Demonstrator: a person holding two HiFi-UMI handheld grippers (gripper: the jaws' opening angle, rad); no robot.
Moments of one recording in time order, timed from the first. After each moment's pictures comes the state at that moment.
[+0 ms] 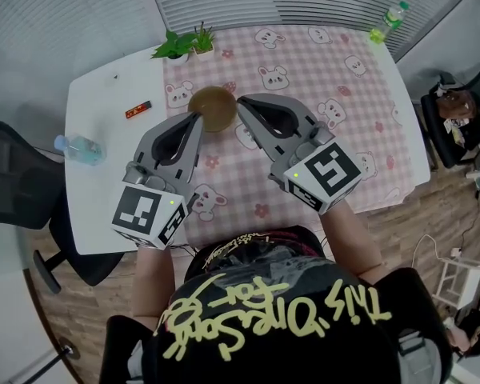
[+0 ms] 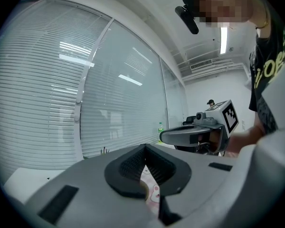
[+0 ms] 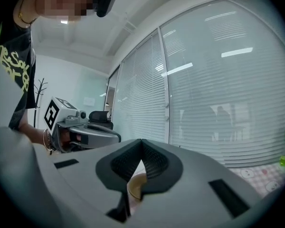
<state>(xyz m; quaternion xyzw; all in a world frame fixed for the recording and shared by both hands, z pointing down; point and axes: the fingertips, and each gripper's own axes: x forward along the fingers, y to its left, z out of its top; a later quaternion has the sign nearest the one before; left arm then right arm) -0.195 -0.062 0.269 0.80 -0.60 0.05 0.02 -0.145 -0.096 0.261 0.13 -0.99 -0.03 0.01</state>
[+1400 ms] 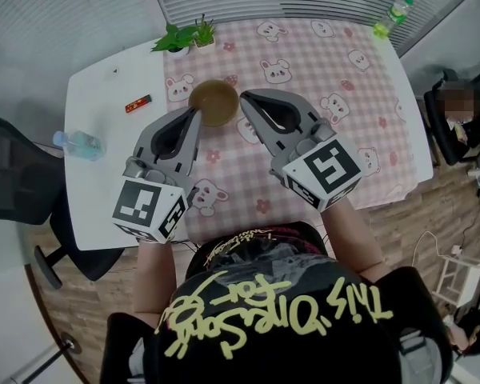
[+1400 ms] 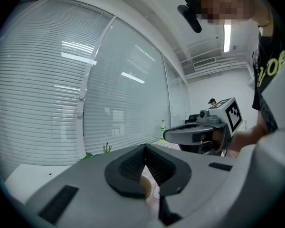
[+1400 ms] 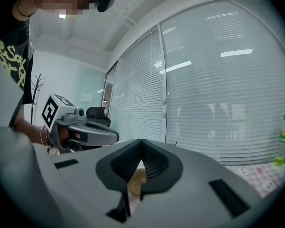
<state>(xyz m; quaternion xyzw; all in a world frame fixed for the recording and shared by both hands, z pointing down) -0.203 -0.065 0.281 0.79 -0.61 0.05 0.03 -0.144 -0.101 0.271 0.15 -0.99 -0.03 0.03</state>
